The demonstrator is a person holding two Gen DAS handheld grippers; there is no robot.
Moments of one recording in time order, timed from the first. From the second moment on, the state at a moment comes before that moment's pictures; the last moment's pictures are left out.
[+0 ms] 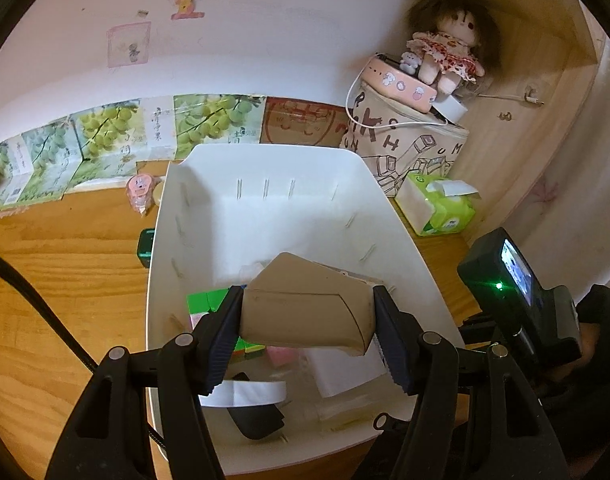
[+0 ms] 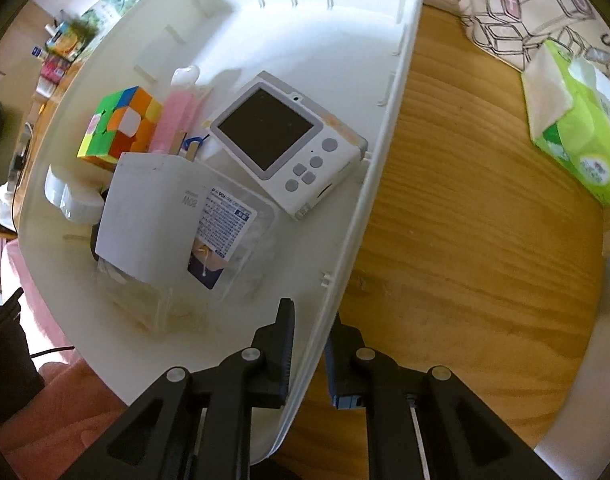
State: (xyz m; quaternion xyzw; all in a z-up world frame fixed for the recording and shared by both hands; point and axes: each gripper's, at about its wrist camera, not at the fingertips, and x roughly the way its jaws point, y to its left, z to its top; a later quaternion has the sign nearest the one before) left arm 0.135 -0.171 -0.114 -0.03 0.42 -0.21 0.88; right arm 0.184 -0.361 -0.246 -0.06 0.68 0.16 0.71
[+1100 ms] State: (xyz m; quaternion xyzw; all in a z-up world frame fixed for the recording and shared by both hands) left arm 0.133 -0.100 -0.116 -0.02 0.44 -0.23 0.87; right arm 0.177 -0.352 -0.266 -0.01 0.69 0.05 0.72
